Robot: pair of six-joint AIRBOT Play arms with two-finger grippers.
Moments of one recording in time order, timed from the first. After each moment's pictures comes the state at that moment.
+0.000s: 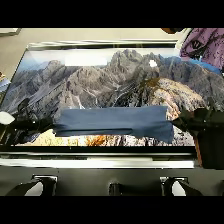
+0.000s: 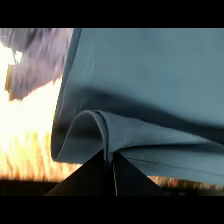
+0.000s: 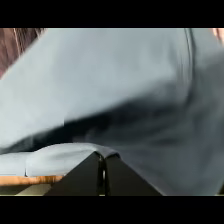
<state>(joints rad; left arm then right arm) 0.18 -1.09 0.78 1.15 -1.08 -1.57 -0.46 -1.02 0.82 2.28 -1.24 -1.68</state>
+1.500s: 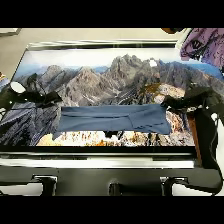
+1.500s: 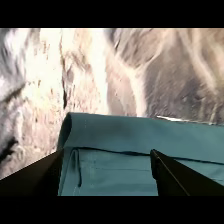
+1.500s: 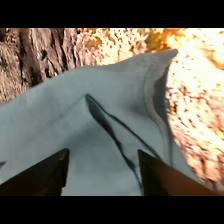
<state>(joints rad) 0.13 -1.53 1.32 1.17 -1.06 -1.55 -0.24 -1.47 1.20 1.99 -1.08 -1.56</state>
